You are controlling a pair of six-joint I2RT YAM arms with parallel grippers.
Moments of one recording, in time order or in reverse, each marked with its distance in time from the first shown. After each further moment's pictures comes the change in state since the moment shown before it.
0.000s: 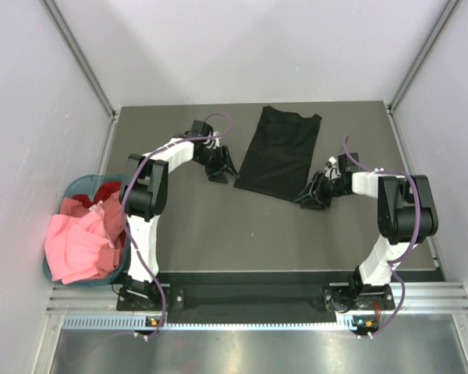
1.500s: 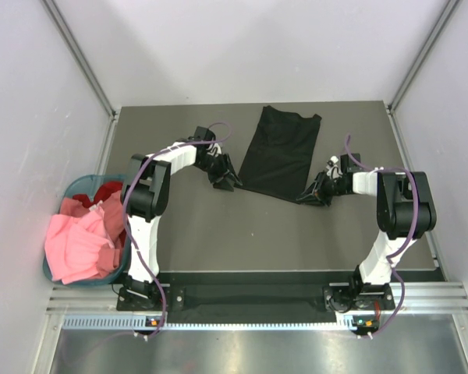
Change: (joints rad) left arm -0.020 0.000 -0.054 -0.017 0.078 -0.121; right arm -0.032 0.050 0.000 0.084 -0.032 0.013
